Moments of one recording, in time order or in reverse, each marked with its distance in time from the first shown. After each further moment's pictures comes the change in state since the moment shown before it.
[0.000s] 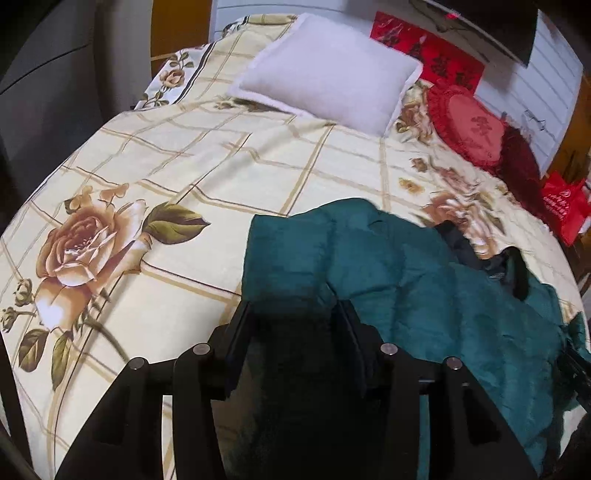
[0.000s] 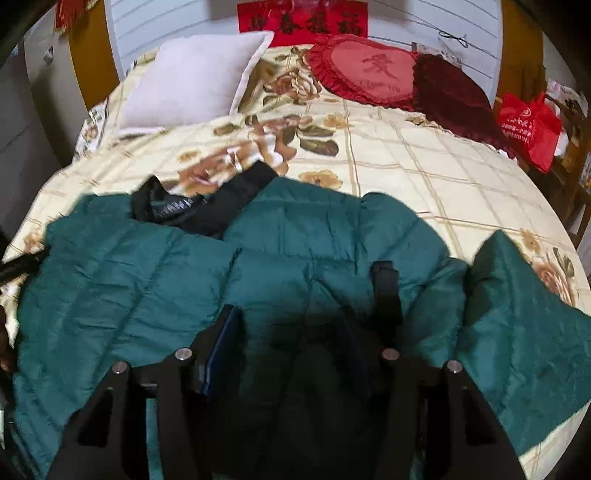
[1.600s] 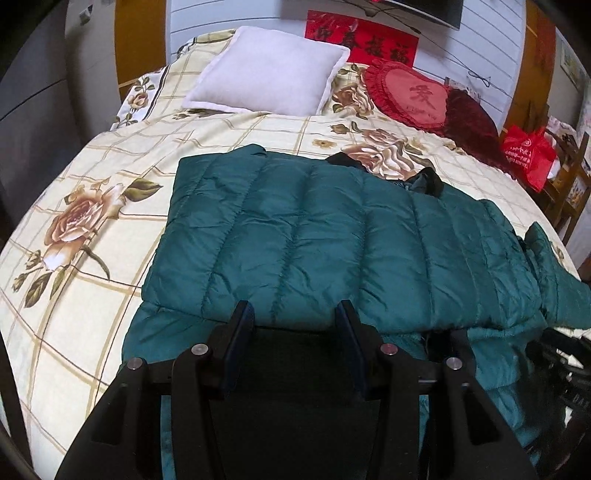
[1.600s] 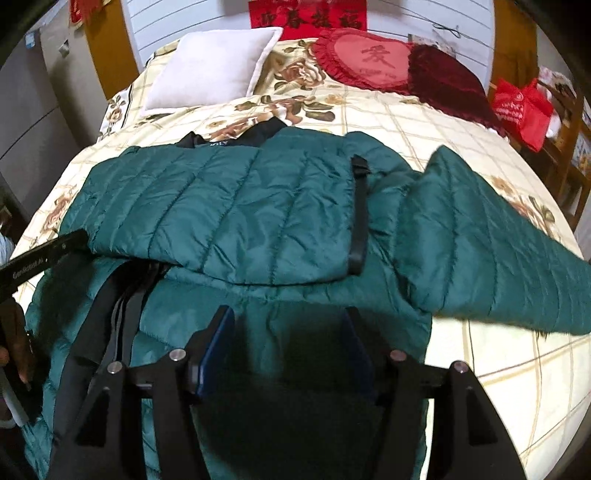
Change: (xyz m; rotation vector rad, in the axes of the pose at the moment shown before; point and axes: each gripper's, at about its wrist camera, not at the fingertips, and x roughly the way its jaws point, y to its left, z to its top) left arm -0.070 -0.082 -0.096 0.154 -0.019 -0.027; right arm -0.062 -0.003 -0.088 -0.013 0.065 0.013
